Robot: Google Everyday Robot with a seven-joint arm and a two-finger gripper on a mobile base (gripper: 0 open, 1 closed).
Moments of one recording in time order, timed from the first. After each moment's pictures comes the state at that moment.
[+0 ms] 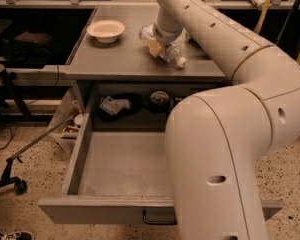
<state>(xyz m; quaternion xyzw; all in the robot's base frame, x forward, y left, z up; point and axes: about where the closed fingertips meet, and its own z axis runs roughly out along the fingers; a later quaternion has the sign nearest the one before) 0.841 -0.054 0.844 -0.37 0.88 -0.04 0.28</state>
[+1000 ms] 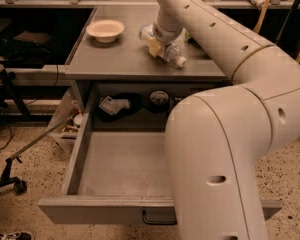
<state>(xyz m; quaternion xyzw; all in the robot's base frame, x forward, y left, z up) 0.841 -0.054 0.844 -0.37 0.88 -0.04 0.28</state>
